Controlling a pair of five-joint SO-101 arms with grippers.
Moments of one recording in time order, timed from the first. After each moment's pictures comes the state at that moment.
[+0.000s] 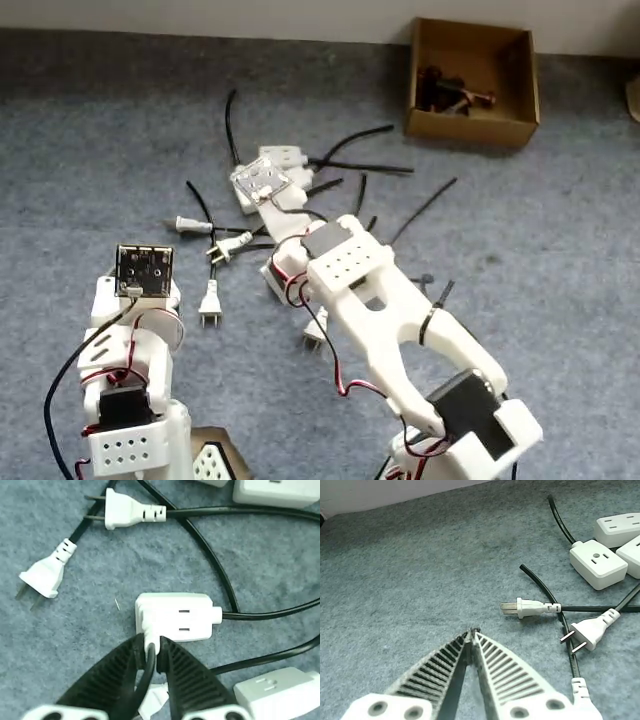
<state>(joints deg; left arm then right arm) -16.4 -103.7 95.4 43.5 -11.6 -40.7 -4.7 26.0 55.5 7.8</state>
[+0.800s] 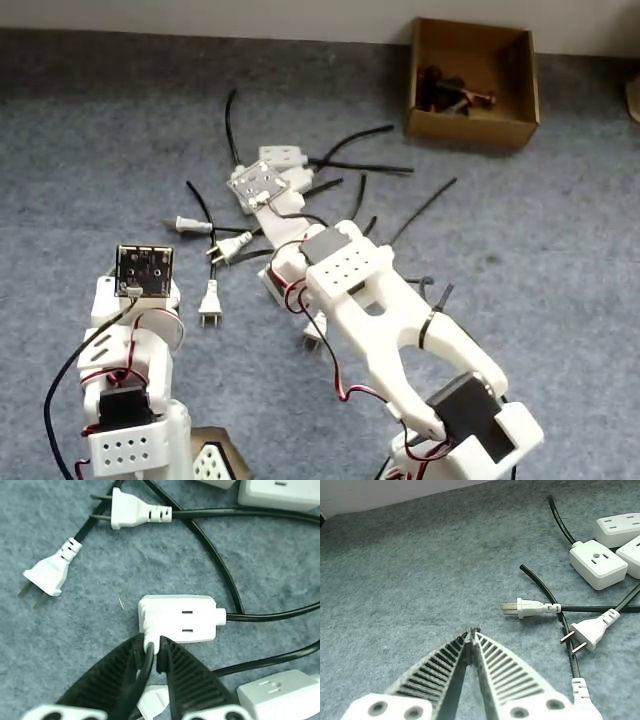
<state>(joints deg) -16.4 -103.7 95.4 43.5 -11.6 -41.7 -4.9 26.9 54.4 7.8</state>
